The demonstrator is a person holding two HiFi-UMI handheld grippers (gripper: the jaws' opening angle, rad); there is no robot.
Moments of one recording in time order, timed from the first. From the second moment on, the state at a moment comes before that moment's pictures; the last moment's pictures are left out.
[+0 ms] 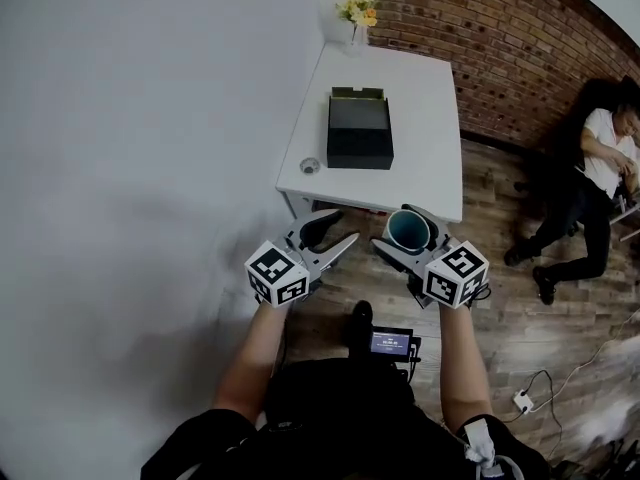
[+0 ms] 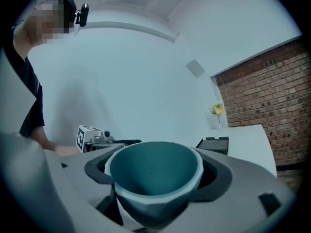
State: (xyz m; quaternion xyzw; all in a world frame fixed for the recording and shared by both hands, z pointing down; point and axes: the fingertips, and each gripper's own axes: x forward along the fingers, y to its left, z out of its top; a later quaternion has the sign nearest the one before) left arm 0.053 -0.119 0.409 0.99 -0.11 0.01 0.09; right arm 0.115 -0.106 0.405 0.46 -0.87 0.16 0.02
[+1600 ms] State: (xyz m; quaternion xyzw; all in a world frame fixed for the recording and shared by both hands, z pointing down) left arm 0.099 -0.255 0.411 0.98 -0.15 0.02 0.09; right arm 0.153 -0.248 0.408 0.40 -0.90 0.17 0.02
